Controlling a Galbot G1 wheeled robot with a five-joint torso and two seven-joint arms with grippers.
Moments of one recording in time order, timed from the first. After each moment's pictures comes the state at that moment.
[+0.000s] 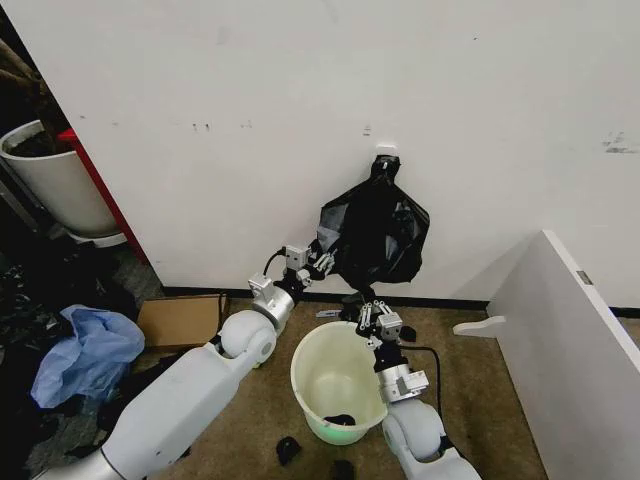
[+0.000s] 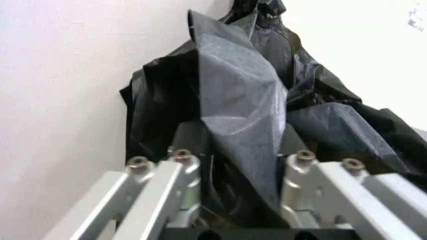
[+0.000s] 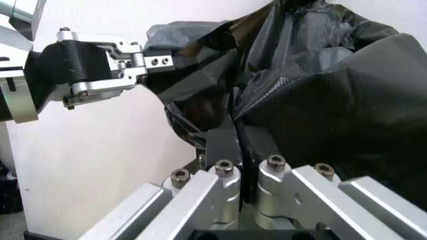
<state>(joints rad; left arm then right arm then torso) 0.73 -1.07 0.17 -1.65 -0.72 -0.13 -0.02 -1.29 1.44 0.22 1.71 0.07 0.44 0.05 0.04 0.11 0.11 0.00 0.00</state>
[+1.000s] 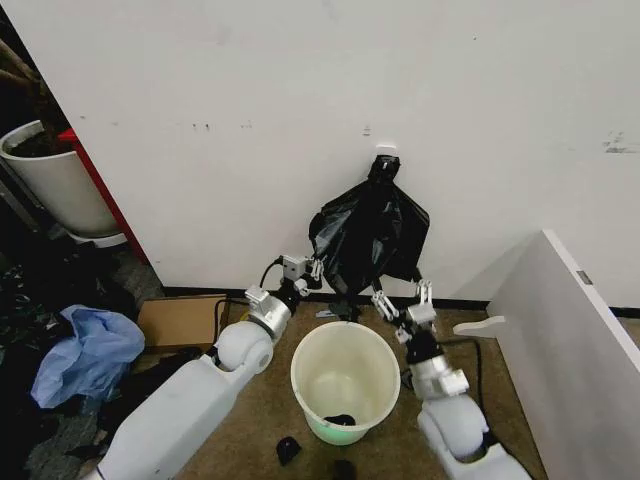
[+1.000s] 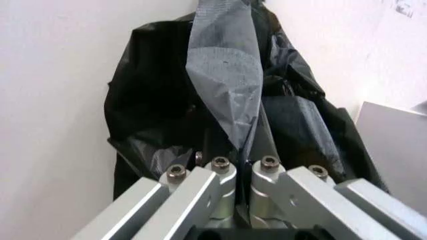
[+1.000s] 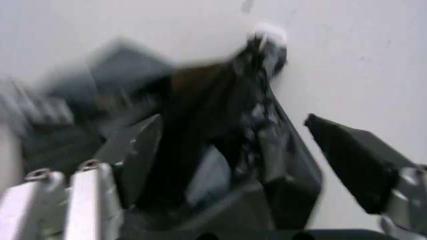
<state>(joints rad) 0.78 -1.10 0.16 -1.63 -0.62 -0.18 0.01 -1.22 1.17 0.22 1.85 -0.17 0.23 0.24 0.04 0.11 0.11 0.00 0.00</state>
